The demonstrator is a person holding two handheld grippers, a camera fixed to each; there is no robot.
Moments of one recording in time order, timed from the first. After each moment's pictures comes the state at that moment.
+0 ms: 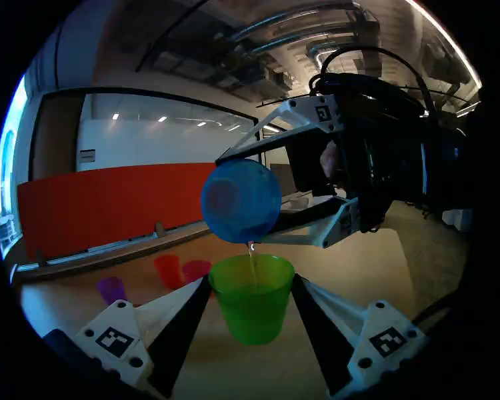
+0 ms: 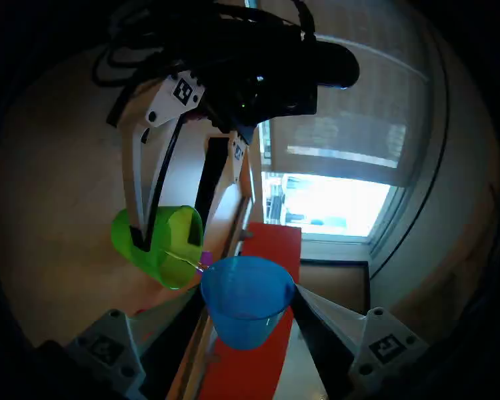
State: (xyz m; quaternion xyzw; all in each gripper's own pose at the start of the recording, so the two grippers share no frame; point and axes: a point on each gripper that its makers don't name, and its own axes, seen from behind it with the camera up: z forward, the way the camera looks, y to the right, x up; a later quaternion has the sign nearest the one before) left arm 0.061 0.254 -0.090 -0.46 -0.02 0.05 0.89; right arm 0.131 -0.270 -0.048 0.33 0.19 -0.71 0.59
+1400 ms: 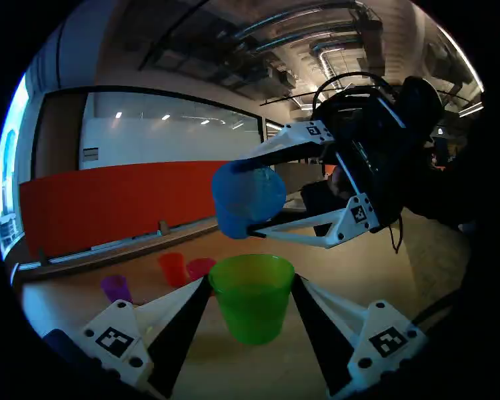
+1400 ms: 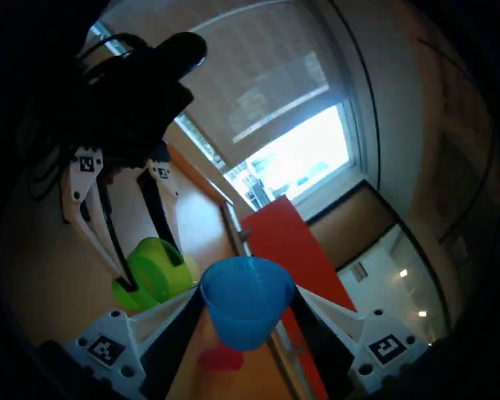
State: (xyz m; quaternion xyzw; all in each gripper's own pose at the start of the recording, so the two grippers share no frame) left arm 0.060 0.249 -0.084 -0.45 -0.02 0.05 0.89; right arm 0.128 -0.248 -0.018 0.36 0.10 -0.44 0.81
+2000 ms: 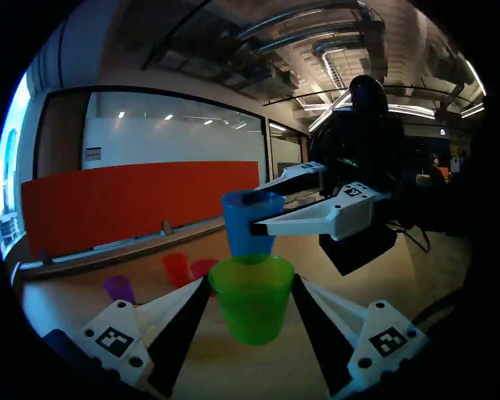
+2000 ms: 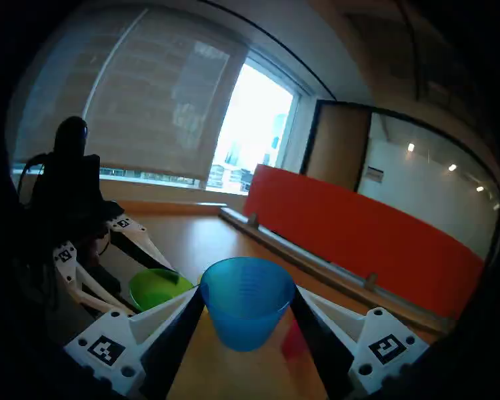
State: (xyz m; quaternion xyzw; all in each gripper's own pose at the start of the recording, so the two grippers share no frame) left arm 0.063 0.244 -0.079 -0.44 -0.02 0.05 0.89; right arm 0.099 -0.232 -0.019 0.38 -0.05 -0.15 0.91
